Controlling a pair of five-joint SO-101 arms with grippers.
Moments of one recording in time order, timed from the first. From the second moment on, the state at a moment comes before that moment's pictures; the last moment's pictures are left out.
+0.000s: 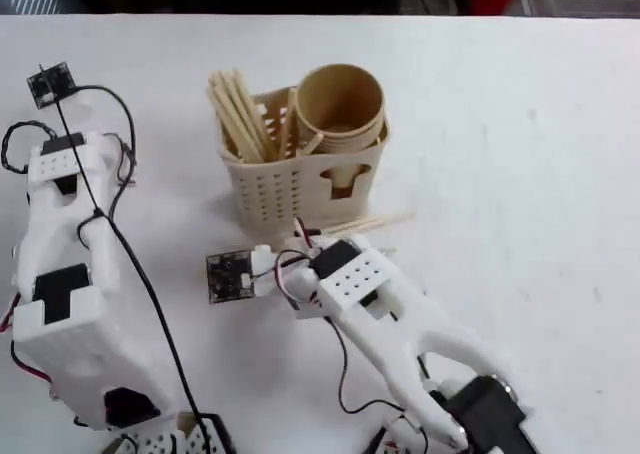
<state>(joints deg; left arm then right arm) -24.7 19.5 8.1 47.8 12.8 -40.2 -12.9 46.4 47.5 63.8</state>
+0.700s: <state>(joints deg) -24.7 19.6 8.1 47.8 12.8 -38.2 -4.1 45.9 46.1 64.9</state>
